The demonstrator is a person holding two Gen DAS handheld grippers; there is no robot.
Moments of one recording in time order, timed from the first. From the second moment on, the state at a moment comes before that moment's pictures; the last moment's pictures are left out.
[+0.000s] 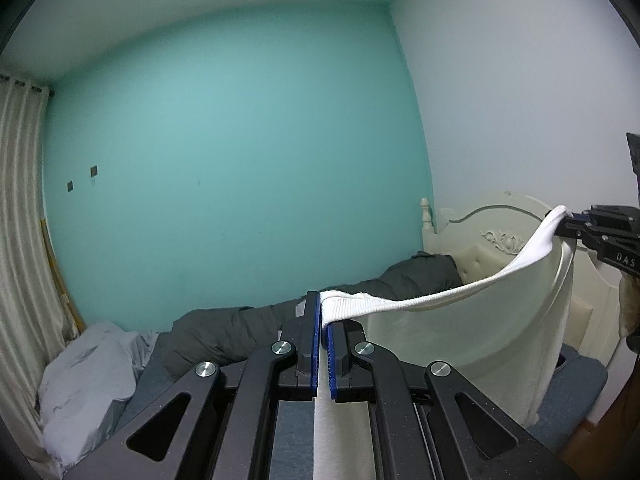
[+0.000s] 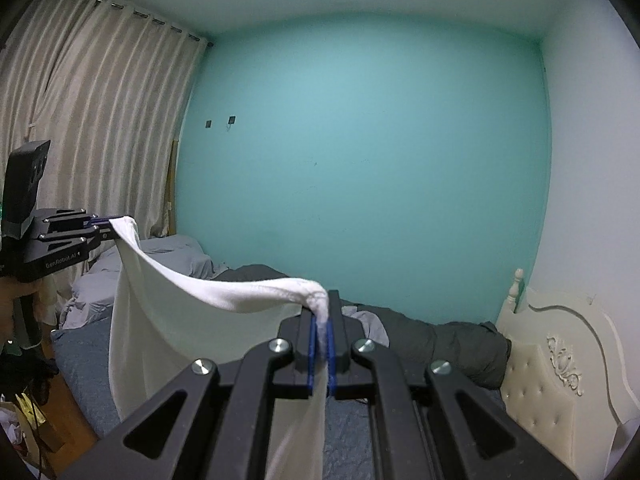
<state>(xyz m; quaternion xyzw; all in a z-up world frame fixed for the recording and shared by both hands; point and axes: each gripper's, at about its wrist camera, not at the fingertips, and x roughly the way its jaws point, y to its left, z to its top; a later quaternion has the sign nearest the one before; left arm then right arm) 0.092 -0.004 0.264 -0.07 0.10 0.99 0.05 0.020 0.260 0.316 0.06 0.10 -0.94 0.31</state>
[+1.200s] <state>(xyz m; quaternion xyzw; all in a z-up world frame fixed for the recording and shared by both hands) 0.017 -0.015 0.190 -0.14 0.08 0.98 0.05 -0.059 0.222 0.235 0.16 0.12 -0.93 0.31</state>
